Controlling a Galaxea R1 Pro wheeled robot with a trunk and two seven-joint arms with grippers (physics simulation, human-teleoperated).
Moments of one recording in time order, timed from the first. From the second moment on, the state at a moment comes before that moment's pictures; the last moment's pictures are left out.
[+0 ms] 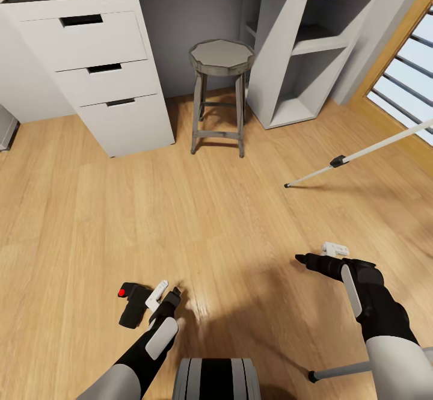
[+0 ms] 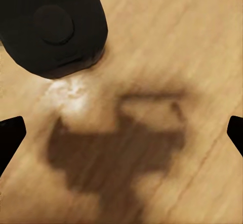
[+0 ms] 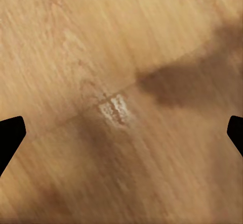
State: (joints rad) left arm -0.58 -0.16 -0.21 -0.51 0.96 -0.29 0.37; right arm -0.63 -0.12 -0.27 -1.10 -0.04 0.79 0.26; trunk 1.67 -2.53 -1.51
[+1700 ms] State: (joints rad) left arm -0.59 -0.12 -0.15 -0.53 0.98 -0.37 0.39; right arm -0.63 -0.12 -0.26 -1.10 -0.04 0.79 0.25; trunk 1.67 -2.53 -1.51
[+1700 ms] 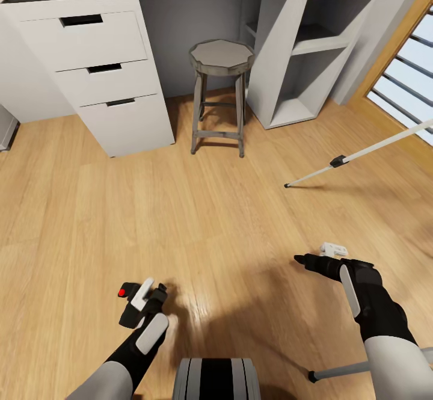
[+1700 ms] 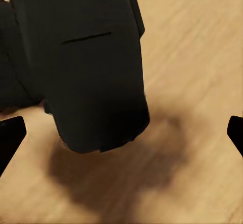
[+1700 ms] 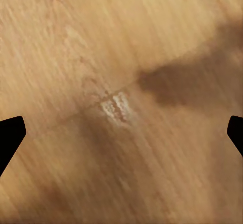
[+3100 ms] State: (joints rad) left arm -0.59 -0.12 -0.10 -0.52 0.98 -0.37 0.43; right arm -0.63 -0.11 -0.26 -1.10 -0.04 0.79 0.25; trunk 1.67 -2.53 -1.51
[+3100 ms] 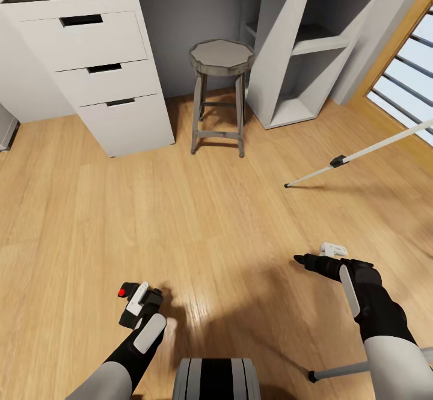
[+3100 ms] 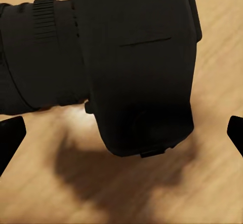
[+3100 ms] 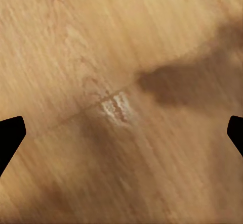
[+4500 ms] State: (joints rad) left arm -0.59 -0.12 -0.10 -0.51 0.98 -0.37 0.42; right arm -0.63 -0.11 -0.26 -1.10 -0.04 0.79 0.25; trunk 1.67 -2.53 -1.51
